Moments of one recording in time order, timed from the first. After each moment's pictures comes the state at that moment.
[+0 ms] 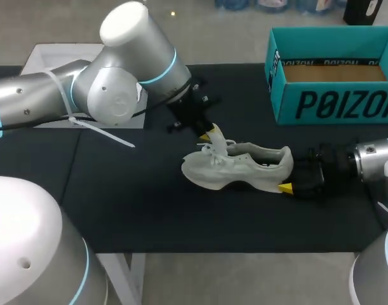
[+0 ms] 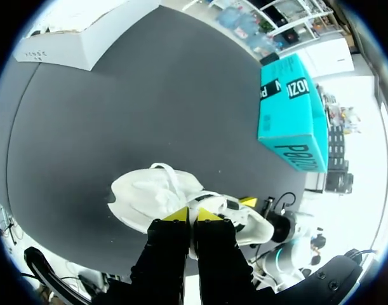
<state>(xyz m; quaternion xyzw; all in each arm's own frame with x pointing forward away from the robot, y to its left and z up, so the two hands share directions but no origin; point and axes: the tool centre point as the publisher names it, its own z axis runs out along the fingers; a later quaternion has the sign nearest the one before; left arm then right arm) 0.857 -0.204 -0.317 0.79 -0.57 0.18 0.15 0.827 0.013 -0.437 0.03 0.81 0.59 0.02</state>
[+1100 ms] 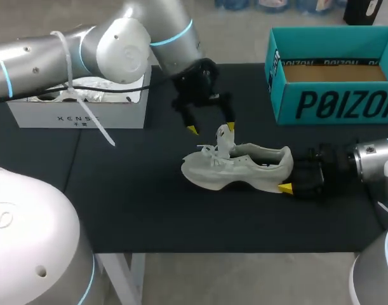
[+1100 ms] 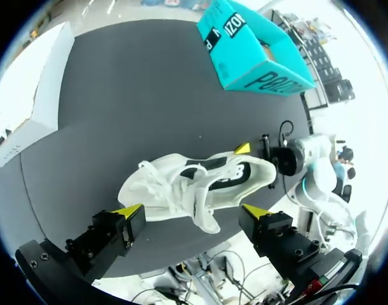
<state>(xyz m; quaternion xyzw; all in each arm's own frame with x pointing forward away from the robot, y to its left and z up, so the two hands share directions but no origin) 0.841 -0.211 -0.278 0.59 -0.79 0.11 0.15 0.827 0.013 -0.437 0.03 0.81 0.59 0.02</state>
